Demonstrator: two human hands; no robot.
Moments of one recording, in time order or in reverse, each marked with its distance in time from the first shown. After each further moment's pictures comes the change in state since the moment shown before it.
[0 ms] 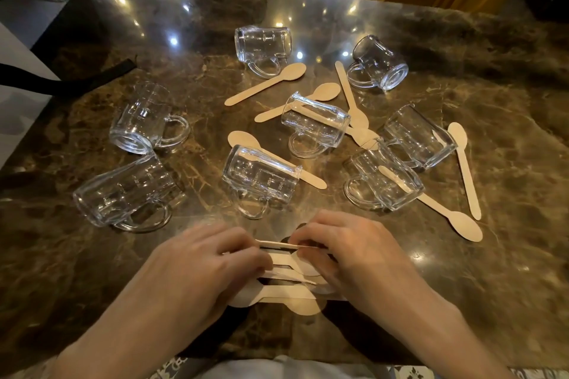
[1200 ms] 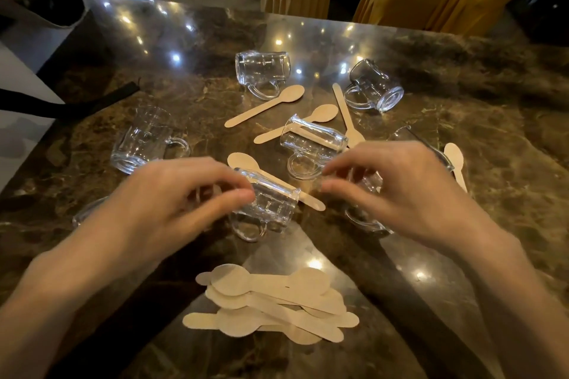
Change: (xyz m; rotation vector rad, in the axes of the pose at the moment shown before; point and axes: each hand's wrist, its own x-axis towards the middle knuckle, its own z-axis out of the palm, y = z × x) left_hand 0.042 -0.043 -0.055 -0.205 0.235 -0.046; right_hand 0.038 0.021 -0.081 -0.031 0.210 -0.096
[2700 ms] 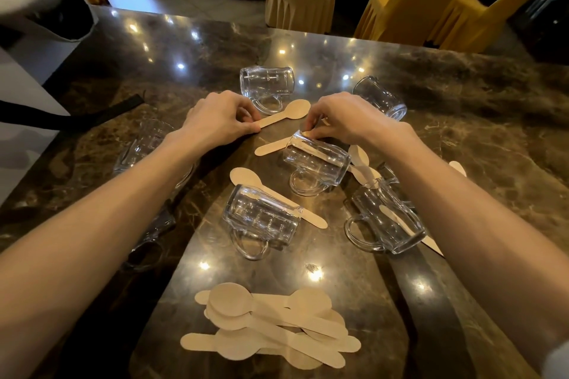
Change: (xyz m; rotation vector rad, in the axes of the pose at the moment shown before) left_hand 0.142 -0.098 0.024 0.123 0.053 -0.473; right_hand 0.152 0.084 0.030 -0.220 -0.221 0.031
